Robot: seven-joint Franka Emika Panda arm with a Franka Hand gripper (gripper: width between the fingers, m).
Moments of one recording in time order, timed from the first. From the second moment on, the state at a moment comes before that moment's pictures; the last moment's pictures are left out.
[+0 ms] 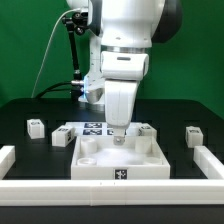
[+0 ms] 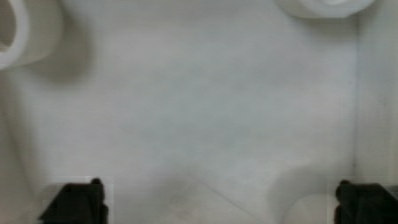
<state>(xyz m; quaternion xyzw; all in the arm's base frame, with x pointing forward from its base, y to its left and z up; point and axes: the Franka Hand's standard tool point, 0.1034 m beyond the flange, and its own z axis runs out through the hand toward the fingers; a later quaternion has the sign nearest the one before) 0.495 -0.003 0.048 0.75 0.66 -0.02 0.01</state>
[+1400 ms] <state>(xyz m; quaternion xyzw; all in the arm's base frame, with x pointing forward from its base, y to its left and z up) 0.448 -0.005 0.020 0.74 0.68 -0.02 -0.01</state>
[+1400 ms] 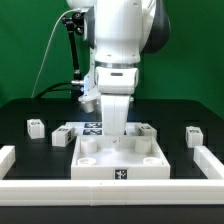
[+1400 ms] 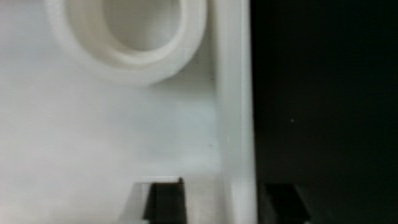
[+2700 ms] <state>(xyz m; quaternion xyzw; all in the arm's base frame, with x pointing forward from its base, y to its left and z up) 0.480 0.048 0.020 0.73 0.69 0.00 -0.01</state>
